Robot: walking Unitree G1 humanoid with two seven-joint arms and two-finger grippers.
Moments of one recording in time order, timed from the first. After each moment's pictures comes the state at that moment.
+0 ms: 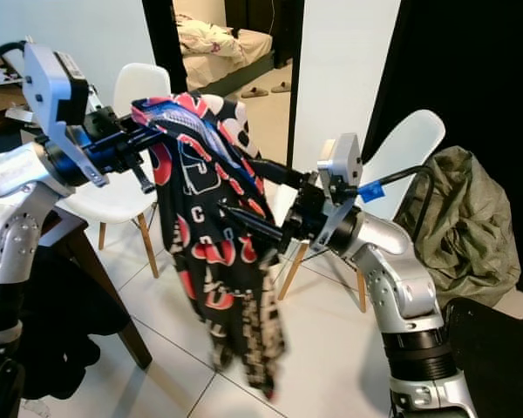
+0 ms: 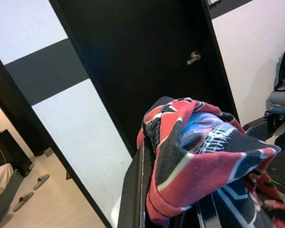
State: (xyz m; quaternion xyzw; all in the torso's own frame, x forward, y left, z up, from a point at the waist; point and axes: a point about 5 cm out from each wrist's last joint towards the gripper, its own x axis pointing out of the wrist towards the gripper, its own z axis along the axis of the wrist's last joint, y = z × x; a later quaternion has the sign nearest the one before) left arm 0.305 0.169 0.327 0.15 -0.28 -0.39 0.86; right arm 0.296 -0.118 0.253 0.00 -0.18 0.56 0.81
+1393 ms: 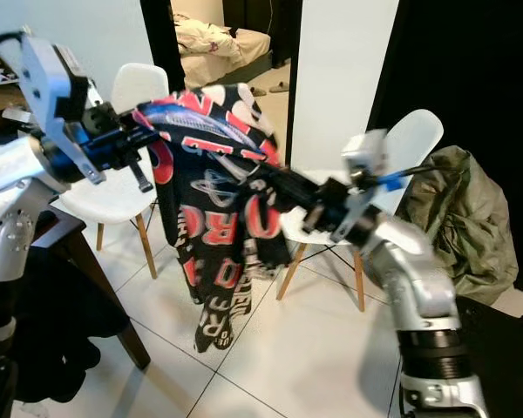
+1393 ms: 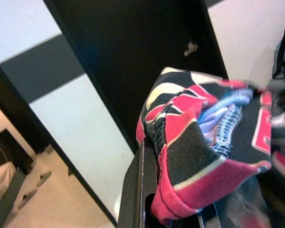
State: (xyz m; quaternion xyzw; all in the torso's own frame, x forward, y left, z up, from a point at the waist) left arm 0.306 0.171 0.325 0.19 -0.26 -0.39 0.86; right arm 0.306 -0.151 0.253 0.04 -0.19 0.49 0.85
